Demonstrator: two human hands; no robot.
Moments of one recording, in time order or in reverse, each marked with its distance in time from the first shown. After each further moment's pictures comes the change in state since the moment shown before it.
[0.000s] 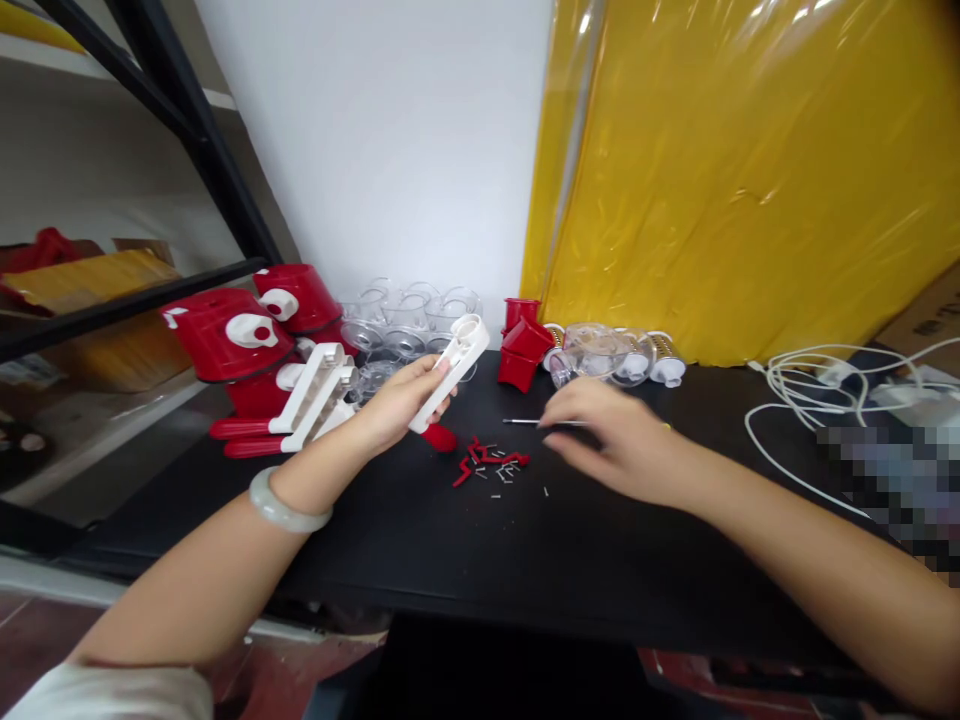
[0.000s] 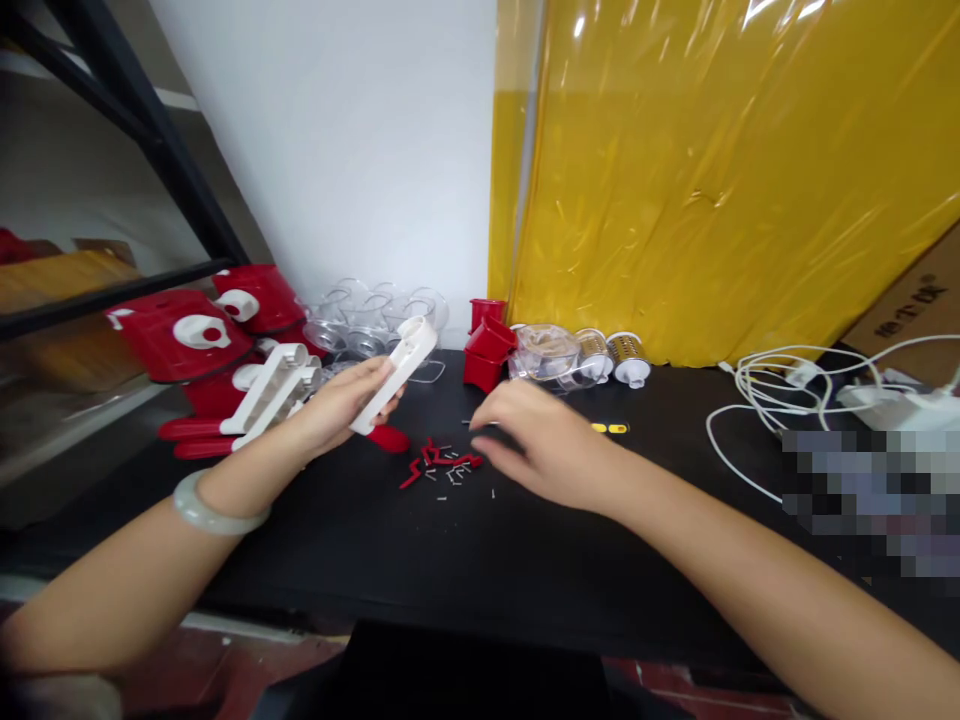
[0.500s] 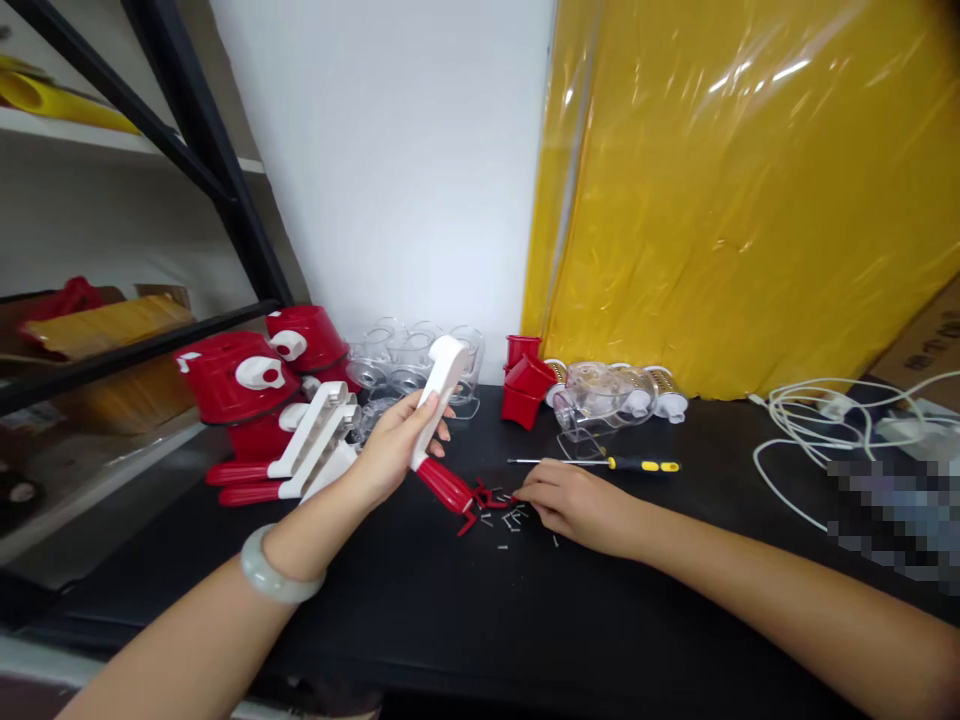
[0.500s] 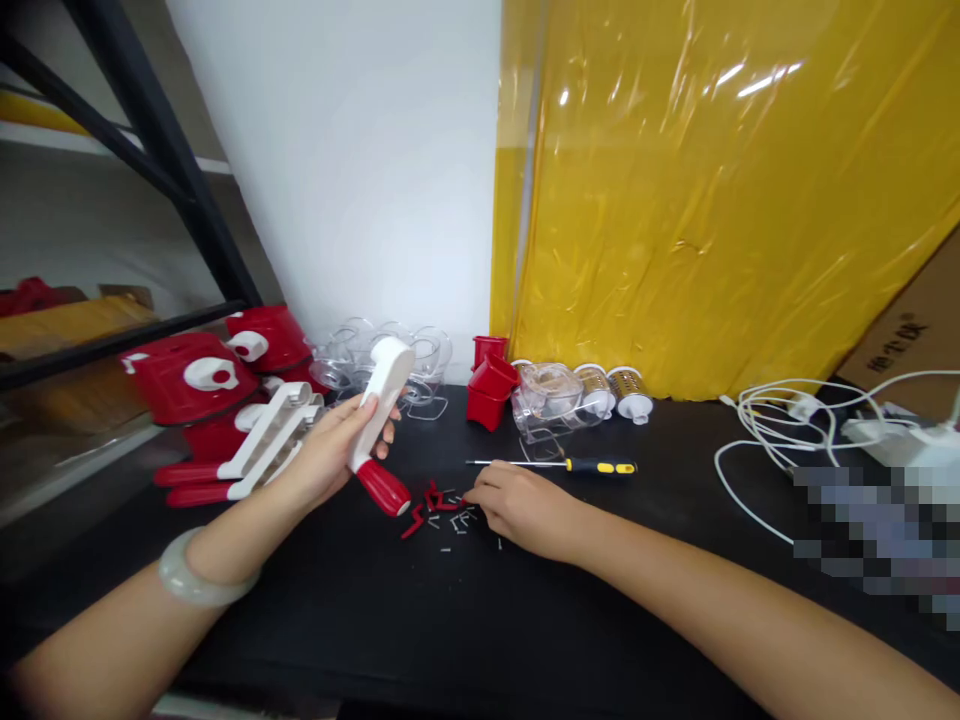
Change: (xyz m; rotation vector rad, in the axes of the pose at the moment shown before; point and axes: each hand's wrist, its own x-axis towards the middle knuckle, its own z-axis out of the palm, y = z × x) left_hand -0.007 0.001 -0.006 -0.062 0.124 0.133; right_hand 0.000 0.034 0.070 -0.017 -0.152 -0.048
